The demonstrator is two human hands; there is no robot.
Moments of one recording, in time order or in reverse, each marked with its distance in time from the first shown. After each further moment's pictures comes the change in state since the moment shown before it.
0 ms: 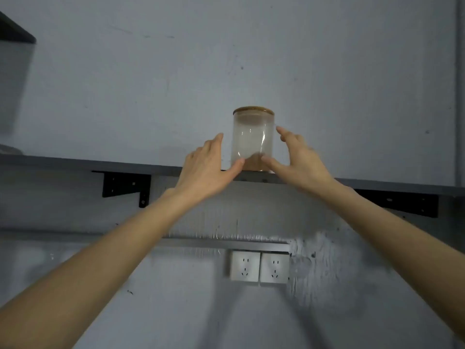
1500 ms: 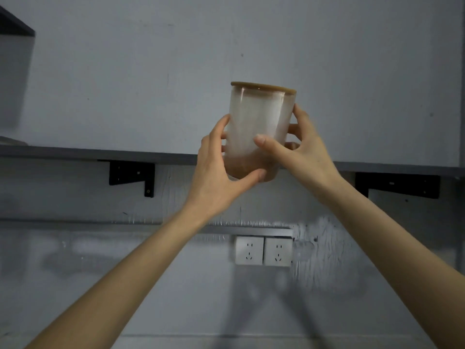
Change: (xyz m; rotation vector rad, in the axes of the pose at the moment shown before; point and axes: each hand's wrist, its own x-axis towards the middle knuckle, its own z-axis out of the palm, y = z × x) left_hand -0.063 0.034 -0.016 -0.589 0.099 0.021; right_hand -0.043 -0.035 -0.008 0.616 0.087 0.056
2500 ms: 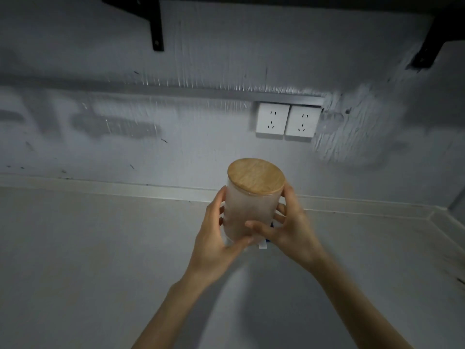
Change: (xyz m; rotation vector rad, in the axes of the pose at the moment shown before) left_hand -0.314 -0.058 0.023 -0.216 -0.217 -0.700; right_hand -0.288 0.103 0.077 0.214 -0.355 0.538
